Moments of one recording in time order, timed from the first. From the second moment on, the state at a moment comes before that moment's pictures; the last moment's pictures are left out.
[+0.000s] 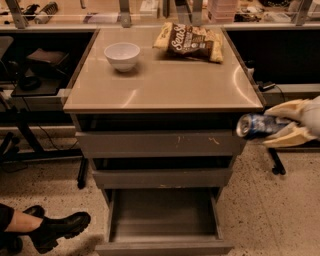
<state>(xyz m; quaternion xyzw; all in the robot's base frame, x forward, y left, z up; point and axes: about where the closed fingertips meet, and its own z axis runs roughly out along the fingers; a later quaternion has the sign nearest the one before) 0.514 -0.285 0.857 -0.57 0.68 0.08 0.46</state>
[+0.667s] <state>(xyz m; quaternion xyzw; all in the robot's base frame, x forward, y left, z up) 0.582 -0.221 0.650 -0.58 0.69 0.10 0.42</state>
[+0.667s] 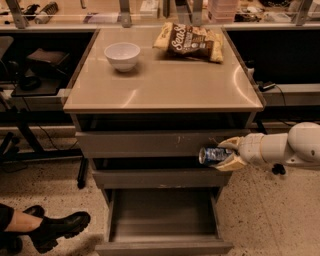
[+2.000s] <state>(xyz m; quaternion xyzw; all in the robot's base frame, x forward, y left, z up) 0.548 -0.110 0.414 -0.57 0.72 0.17 0.36</state>
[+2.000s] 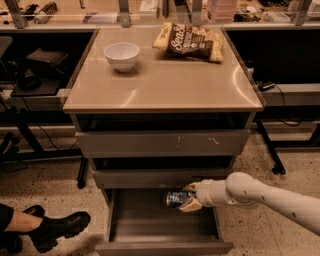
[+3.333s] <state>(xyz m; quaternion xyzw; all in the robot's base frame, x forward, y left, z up) 0.586 -0.136 0.254 -0.51 0.75 0.22 0.37</state>
